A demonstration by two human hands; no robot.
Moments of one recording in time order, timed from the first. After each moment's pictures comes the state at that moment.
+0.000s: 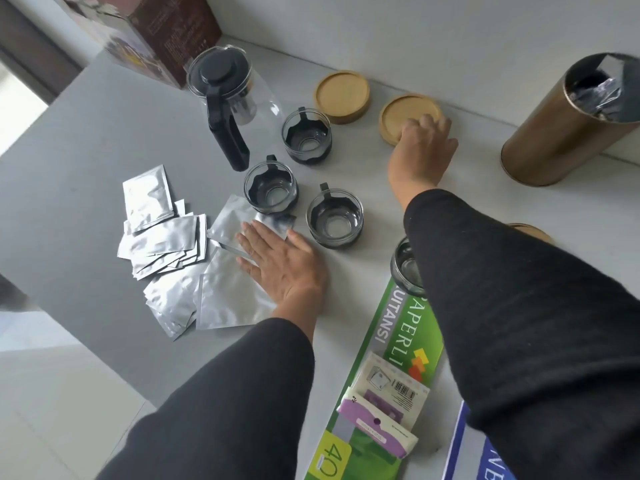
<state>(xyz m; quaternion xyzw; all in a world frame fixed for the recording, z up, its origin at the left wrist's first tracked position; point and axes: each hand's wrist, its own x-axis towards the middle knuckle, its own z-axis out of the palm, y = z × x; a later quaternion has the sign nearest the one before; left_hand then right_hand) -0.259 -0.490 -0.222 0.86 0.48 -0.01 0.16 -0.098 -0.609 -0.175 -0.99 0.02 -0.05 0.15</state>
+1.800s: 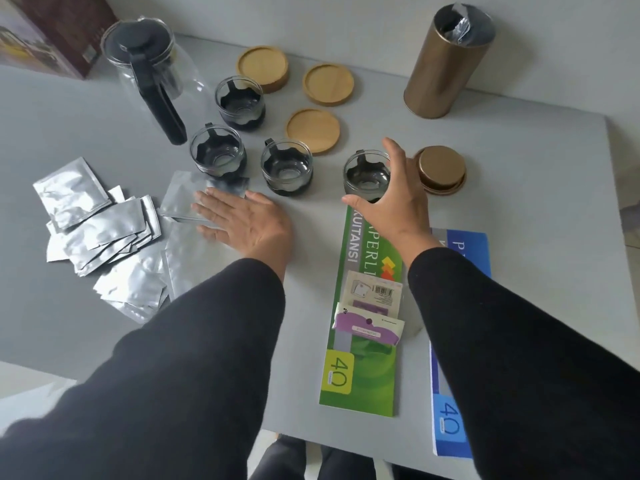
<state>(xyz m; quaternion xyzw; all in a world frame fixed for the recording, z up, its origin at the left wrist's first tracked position) -0.268 -0.485 -0.220 0.88 0.41 0.00 0.22 -0.286 -0.667 -0.174 -0.94 0.03 -0.07 0.34</state>
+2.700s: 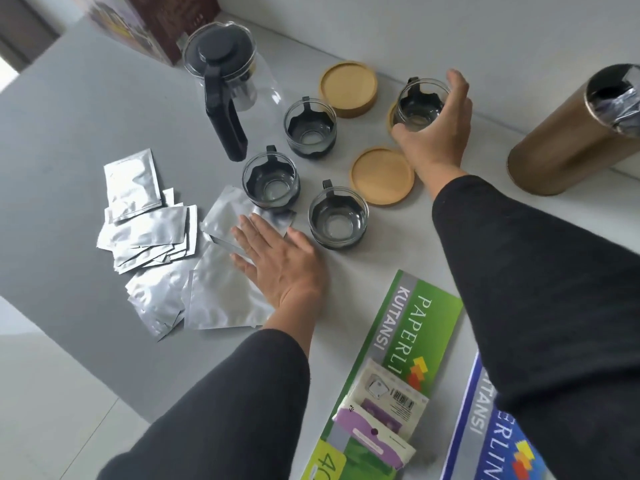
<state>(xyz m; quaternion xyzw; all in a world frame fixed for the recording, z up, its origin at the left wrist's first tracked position) -0.259 -0.494 -0.218 0.86 0.47 -0.01 0.17 -0.076 -0.621 -0.177 -0.88 0.03 -0.08 0.46</state>
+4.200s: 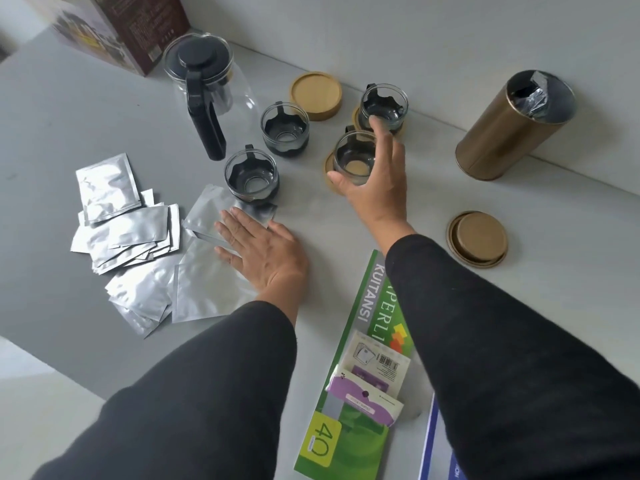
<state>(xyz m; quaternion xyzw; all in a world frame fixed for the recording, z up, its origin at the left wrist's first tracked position) -0.263 -0.489 -0.219 0.87 0.45 0.01 0.21 -0.178 -0.606 -0.175 -0.89 -0.06 -0.12 0.43</state>
